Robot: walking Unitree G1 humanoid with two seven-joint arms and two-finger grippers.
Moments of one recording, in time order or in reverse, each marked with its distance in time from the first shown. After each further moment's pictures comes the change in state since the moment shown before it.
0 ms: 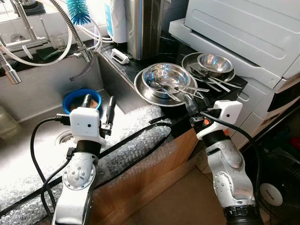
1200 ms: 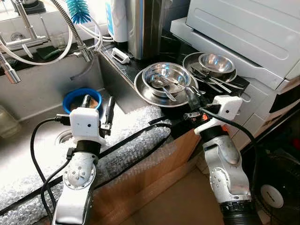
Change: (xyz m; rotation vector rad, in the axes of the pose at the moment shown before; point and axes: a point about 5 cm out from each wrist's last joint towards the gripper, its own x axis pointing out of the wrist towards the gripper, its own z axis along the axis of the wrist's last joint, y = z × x) left arm 0.002 0.001 -0.001 0.003 0.002 0.020; right arm 0.009 0.007 0.007 0.012 -0.051 0.021
